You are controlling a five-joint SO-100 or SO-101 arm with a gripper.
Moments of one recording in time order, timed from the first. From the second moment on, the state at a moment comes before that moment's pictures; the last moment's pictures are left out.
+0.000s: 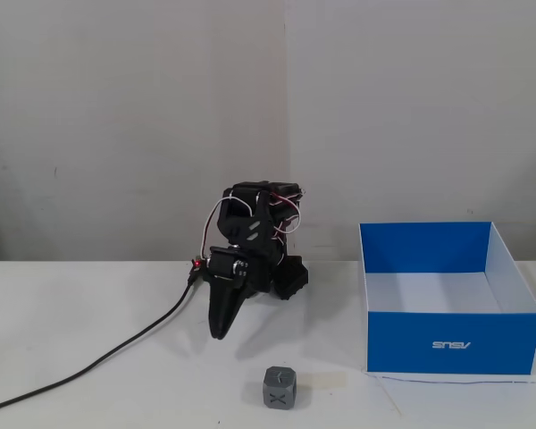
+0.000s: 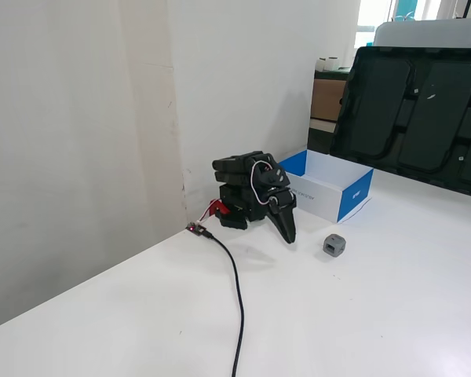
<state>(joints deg) 7.2 189.5 173.5 67.3 18.0</state>
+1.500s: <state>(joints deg) -8.5 160.3 152.8 61.7 12.9</state>
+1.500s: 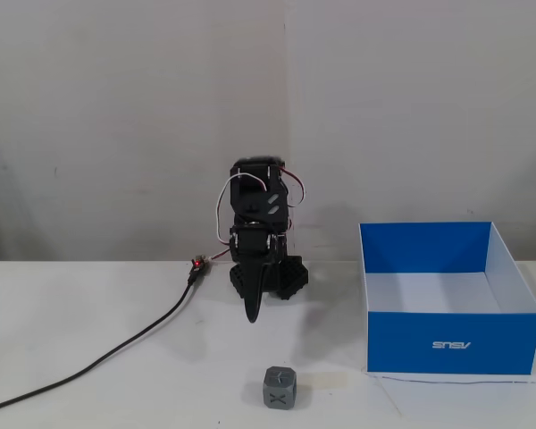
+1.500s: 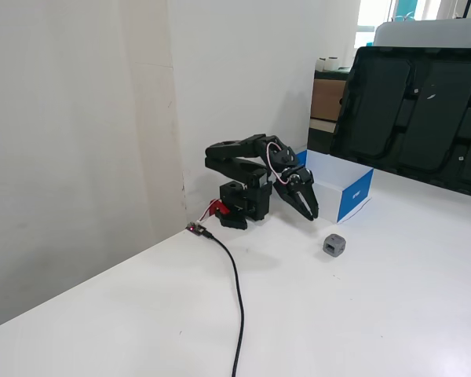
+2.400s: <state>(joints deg) -16.7 125.9 134.7 60.6 25.8</state>
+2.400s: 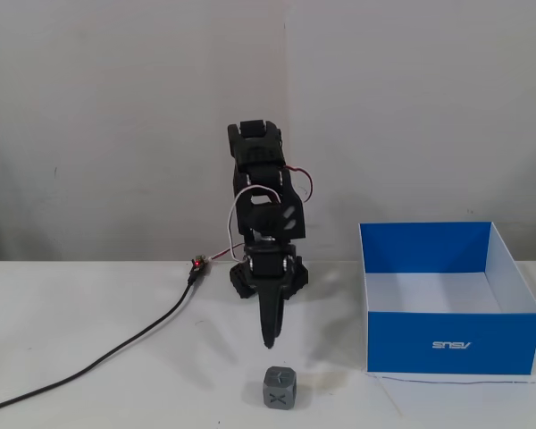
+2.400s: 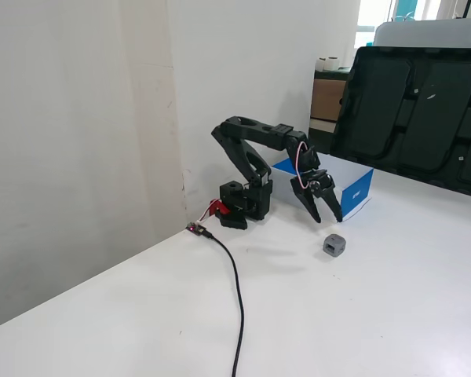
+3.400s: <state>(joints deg) -16.9 94.4 125.1 50.9 26.2</state>
